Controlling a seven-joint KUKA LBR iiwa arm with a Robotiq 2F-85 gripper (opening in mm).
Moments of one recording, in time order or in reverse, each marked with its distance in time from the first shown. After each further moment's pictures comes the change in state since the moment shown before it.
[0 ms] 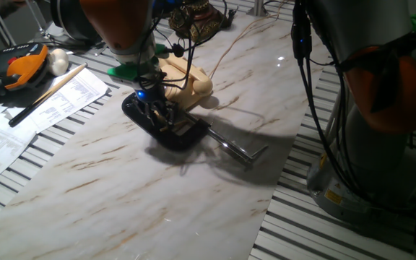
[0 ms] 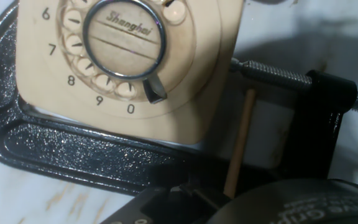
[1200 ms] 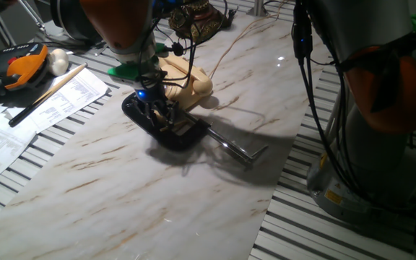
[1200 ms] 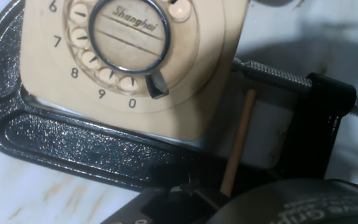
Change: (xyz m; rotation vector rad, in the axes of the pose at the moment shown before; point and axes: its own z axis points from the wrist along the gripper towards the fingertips) arm 0.001 0.000 -0.001 -0.008 -0.001 -0.044
